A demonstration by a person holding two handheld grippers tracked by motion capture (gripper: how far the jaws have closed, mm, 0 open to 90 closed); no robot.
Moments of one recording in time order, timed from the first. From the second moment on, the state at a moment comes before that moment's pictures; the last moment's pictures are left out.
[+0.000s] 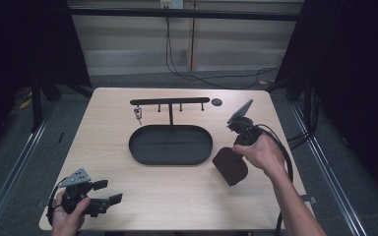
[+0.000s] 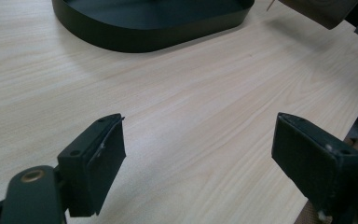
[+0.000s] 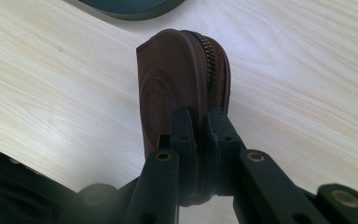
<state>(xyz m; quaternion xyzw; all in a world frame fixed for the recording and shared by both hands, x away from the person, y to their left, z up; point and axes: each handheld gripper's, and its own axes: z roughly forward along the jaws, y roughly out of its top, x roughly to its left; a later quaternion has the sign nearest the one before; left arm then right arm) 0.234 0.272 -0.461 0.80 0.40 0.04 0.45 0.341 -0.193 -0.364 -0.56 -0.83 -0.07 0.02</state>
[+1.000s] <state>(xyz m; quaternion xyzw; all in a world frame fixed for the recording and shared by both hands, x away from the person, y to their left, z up) 0.234 0.271 -0.461 0.80 0.39 0.03 0.45 0.363 -0.187 -0.324 -0.56 -0.82 -0.09 0.00</state>
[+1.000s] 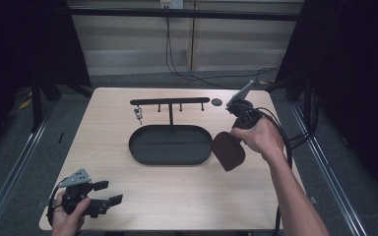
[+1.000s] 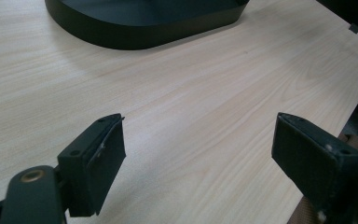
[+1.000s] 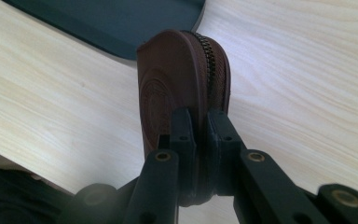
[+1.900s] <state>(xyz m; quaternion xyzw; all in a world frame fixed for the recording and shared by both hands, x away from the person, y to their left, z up) 0.234 0.272 -0.462 0.80 0.39 0.03 0.45 0.400 -0.168 -0.306 -0.58 -0.81 -0.10 -0.02</state>
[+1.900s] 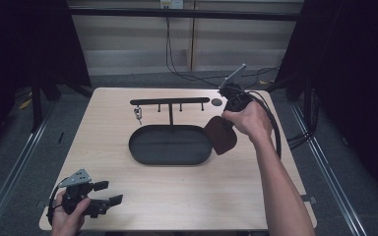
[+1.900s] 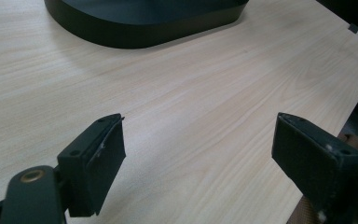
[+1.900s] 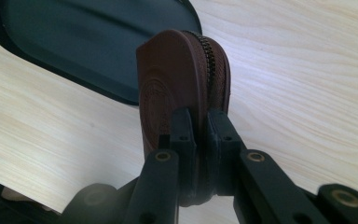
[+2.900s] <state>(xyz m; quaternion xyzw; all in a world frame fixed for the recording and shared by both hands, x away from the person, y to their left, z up) 0.235 0.269 -0.462 0.81 0.39 0.03 0.45 0.420 -0.165 -0.348 -0.61 -0.77 -0.20 0.01</state>
